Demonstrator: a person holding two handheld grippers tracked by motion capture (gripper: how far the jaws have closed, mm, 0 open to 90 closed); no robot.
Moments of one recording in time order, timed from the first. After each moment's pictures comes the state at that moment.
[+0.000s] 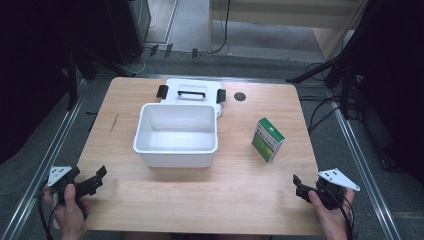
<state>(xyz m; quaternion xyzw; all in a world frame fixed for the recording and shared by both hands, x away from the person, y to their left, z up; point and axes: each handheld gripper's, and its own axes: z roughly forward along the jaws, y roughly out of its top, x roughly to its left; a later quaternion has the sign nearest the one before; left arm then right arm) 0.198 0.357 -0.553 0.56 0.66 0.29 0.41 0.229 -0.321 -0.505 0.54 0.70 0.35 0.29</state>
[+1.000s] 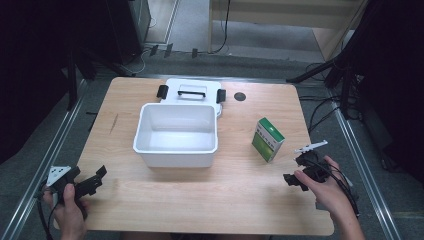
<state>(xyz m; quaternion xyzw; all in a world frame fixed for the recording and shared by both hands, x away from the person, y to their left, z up) 0.198 0.358 -0.554 0.56 0.66 0.28 0.42 0.291 -0.284 -0.465 0.51 0.84 0.14 0.13</state>
